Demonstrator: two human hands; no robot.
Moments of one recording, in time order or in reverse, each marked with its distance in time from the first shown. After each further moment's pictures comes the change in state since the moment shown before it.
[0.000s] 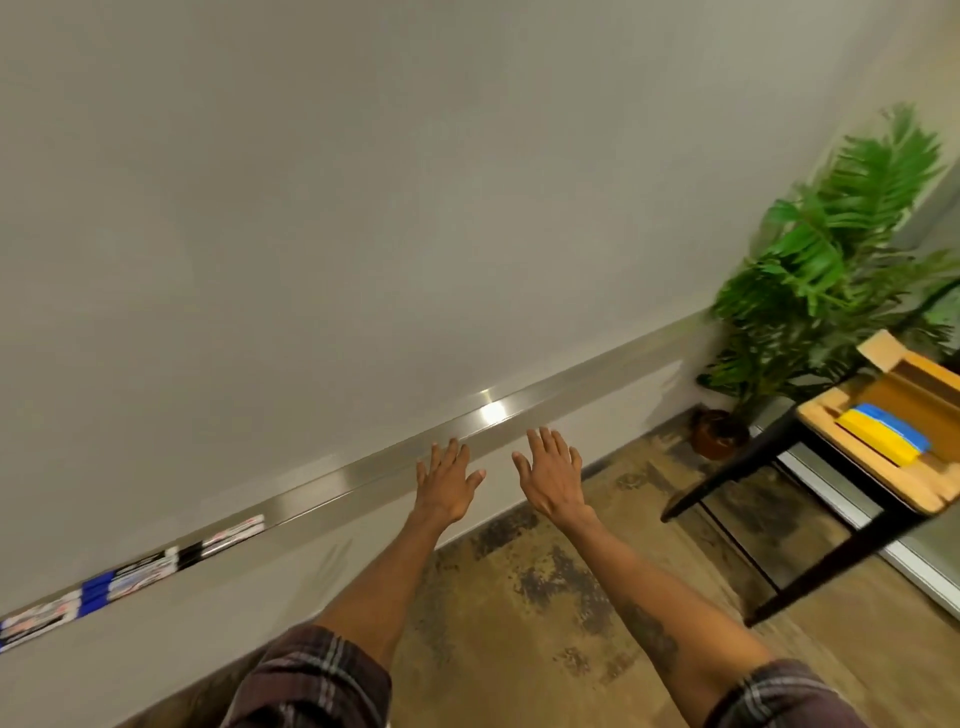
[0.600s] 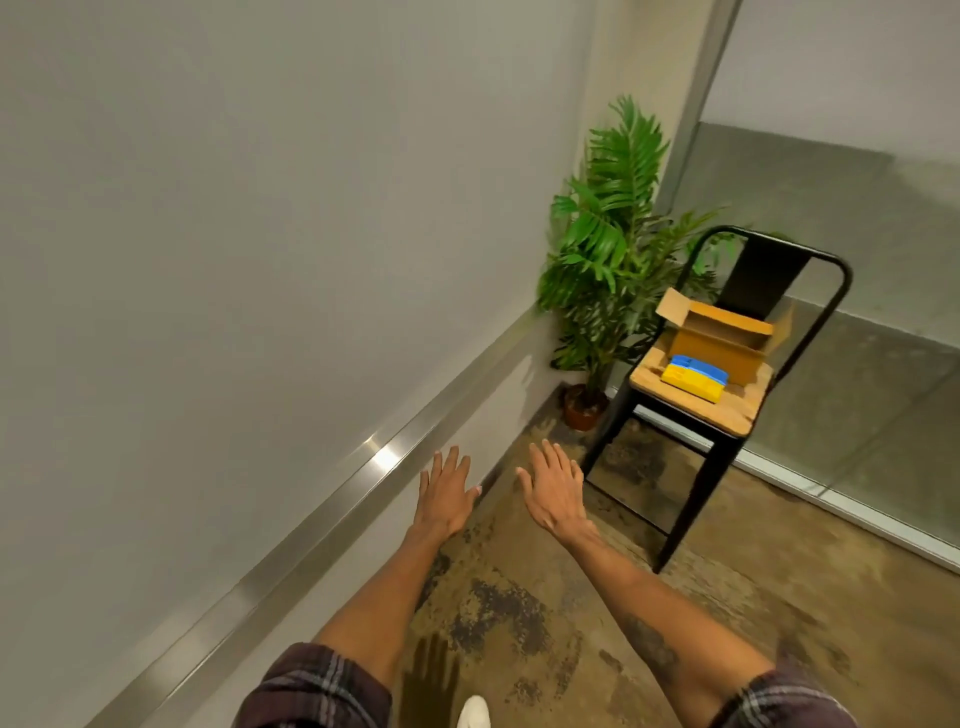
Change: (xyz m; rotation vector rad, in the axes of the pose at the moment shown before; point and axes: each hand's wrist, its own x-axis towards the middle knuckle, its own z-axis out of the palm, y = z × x) left_hand 0.123 0.205 0.046 0.091 -0.077 0.433; right_hand 0.027 0.194 -0.077 0.042 0.180 0.400
